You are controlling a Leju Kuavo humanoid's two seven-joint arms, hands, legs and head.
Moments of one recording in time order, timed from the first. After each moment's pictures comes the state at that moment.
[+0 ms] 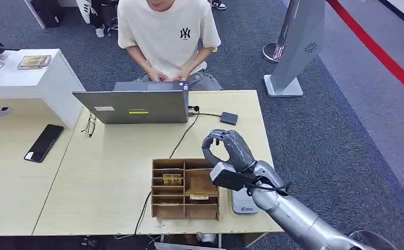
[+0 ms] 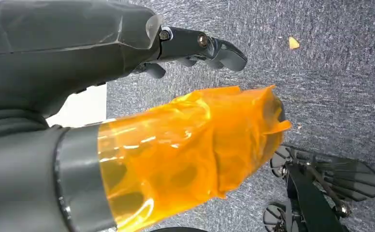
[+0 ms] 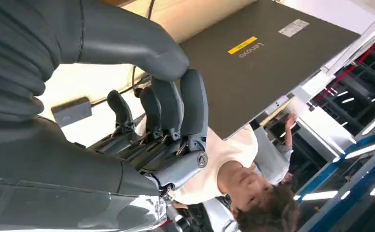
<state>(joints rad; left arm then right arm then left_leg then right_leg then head) -0.04 0.09 -1.25 -0.21 1.31 0.39 0.00 -0.38 -0.19 0.65 -1.26 0.28 -0.38 -0.42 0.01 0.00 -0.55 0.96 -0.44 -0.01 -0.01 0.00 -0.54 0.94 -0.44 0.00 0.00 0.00</state>
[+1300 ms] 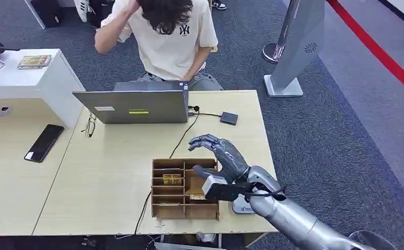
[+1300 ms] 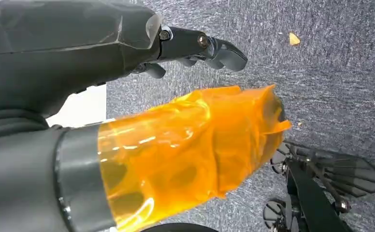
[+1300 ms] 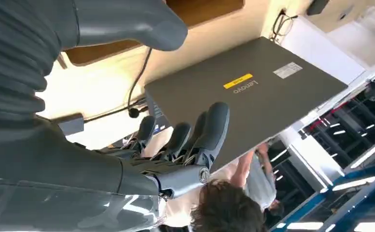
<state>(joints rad) -0.04 0.09 -1.25 -0.21 1.32 0.38 0.00 -0.38 -0.21 0.72 -1.28 0.31 -0.32 -0.39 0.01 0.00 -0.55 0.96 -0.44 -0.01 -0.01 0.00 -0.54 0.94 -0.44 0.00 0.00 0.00</state>
